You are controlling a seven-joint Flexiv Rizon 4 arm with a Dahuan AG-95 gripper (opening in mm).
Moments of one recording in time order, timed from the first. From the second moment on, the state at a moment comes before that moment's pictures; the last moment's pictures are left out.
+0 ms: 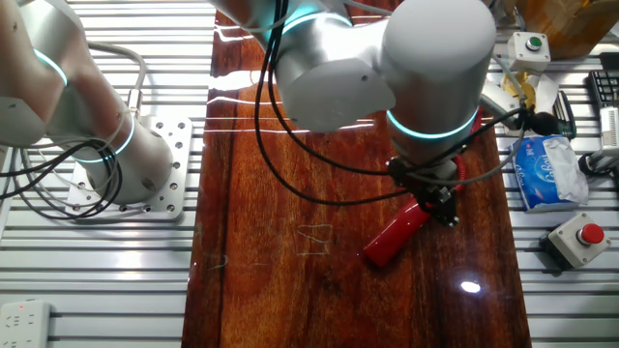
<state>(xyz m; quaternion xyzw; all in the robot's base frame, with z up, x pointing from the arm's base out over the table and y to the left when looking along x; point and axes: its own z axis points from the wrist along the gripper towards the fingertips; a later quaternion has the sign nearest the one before) 0.550 -0.101 0.080 -0.31 0.95 -0.06 0.07</state>
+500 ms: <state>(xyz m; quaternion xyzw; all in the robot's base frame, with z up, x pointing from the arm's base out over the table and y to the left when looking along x) 0.551 -0.101 0.081 -0.33 0.94 -0.08 0.02</state>
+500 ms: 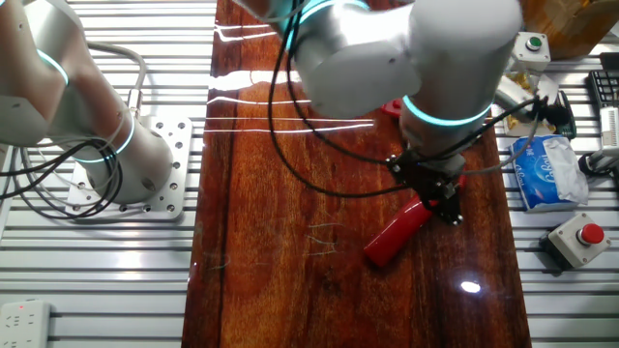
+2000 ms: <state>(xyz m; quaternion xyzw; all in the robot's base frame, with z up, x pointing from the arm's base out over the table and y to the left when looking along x) 0.557 -0.108 0.028 -0.36 0.93 -0.05 0.05</state>
